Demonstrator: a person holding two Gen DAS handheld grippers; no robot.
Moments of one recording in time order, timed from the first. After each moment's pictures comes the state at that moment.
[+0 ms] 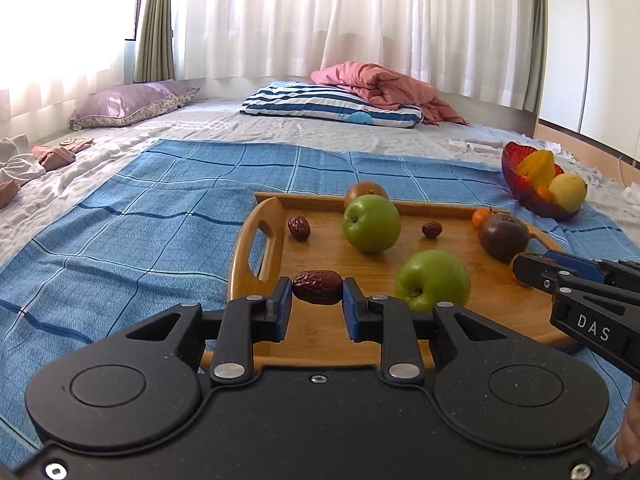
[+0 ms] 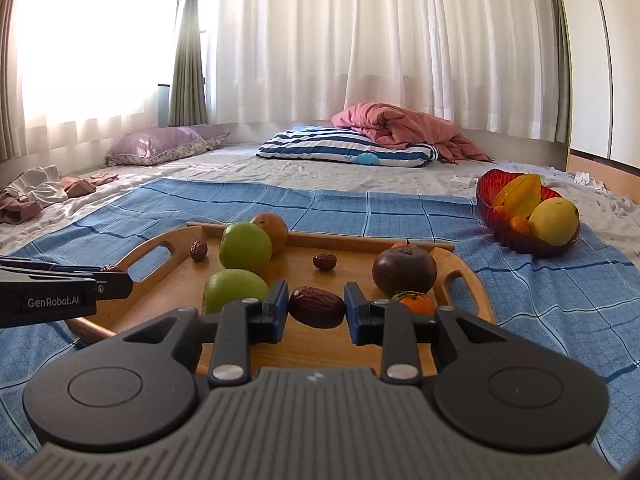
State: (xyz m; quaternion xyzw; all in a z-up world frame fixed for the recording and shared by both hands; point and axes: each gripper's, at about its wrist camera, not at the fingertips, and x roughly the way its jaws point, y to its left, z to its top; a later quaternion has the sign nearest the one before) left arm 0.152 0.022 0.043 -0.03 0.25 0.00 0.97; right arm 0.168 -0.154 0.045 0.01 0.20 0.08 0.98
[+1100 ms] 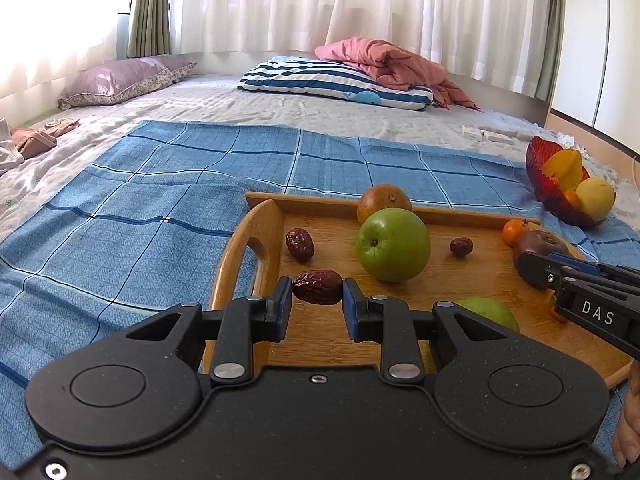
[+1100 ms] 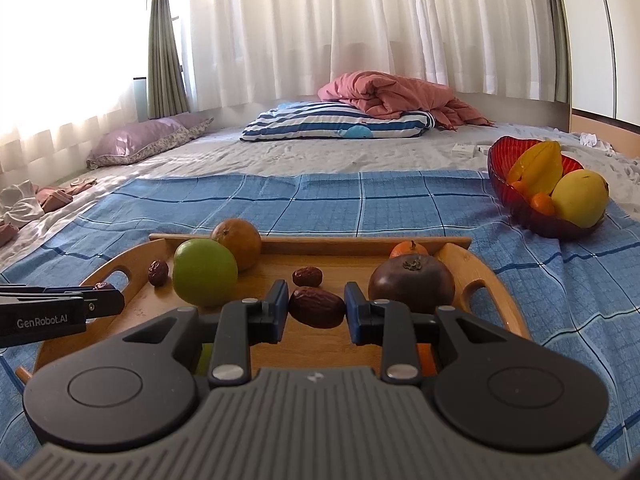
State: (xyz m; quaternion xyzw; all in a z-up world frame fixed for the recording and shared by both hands) left arm 0.236 0.029 0.030 -0.04 0.29 0.00 0.96; right arm 0.250 -0.162 0.035 0.04 0.24 0.07 0.97
